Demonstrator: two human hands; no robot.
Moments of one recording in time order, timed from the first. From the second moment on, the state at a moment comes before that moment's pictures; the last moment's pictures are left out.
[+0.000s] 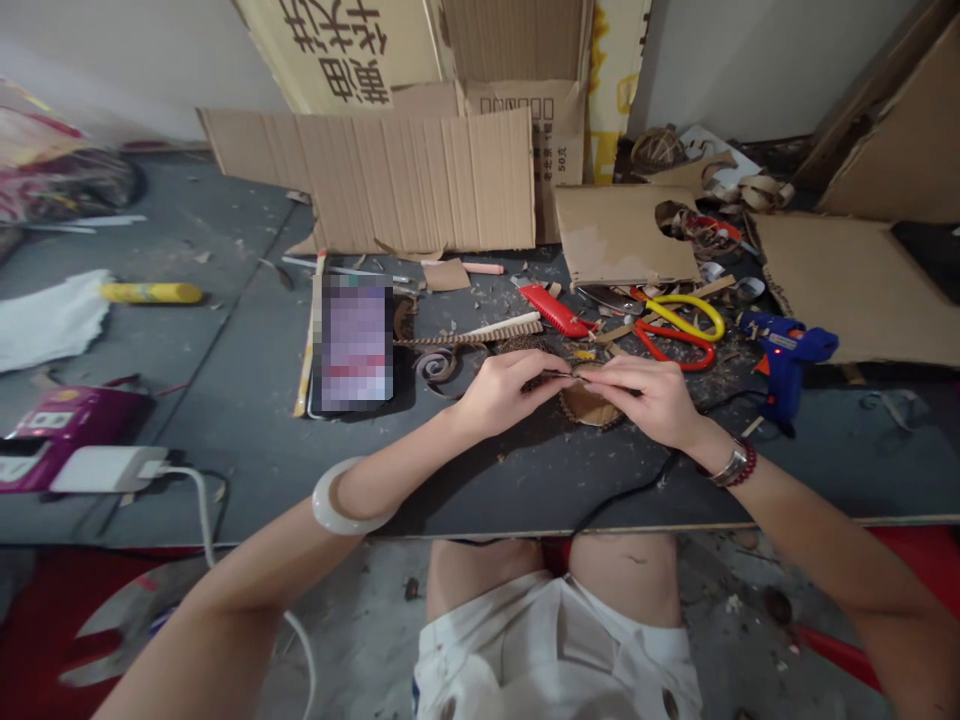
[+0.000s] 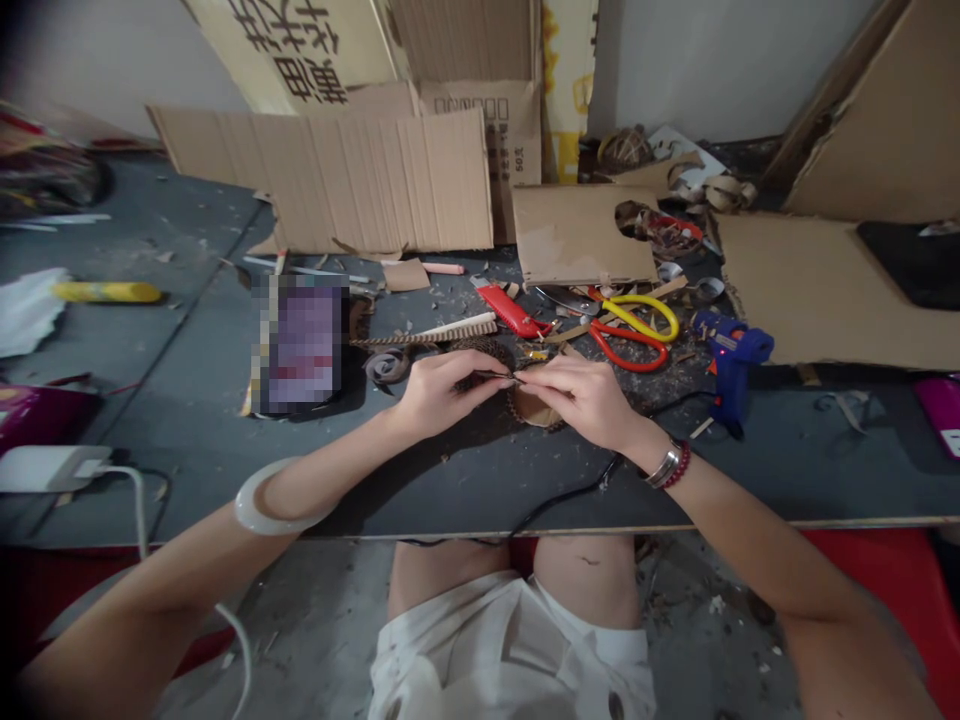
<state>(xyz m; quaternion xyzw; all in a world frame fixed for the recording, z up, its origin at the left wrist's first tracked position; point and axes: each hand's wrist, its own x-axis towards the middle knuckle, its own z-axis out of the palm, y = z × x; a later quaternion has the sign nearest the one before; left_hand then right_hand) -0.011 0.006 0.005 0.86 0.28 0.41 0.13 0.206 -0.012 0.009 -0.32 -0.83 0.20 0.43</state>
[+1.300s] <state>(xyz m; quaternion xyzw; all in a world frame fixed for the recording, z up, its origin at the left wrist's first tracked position) -0.008 -0.001 0.007 0.87 0.24 0.40 0.16 0.205 -0.012 0.006 -0.32 -0.84 0.13 0.42</state>
